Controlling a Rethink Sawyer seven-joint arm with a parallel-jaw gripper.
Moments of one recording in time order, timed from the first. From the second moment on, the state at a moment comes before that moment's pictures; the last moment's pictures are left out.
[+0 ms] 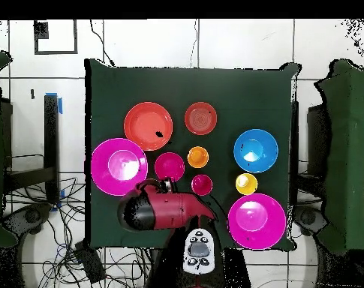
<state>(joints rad) -0.06 -0.73 -0.07 2.00 -0.15 0.17 1.58</state>
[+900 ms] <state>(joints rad) -0.06 -0.64 -0.10 2.02 -0.20 0.09 1.58</state>
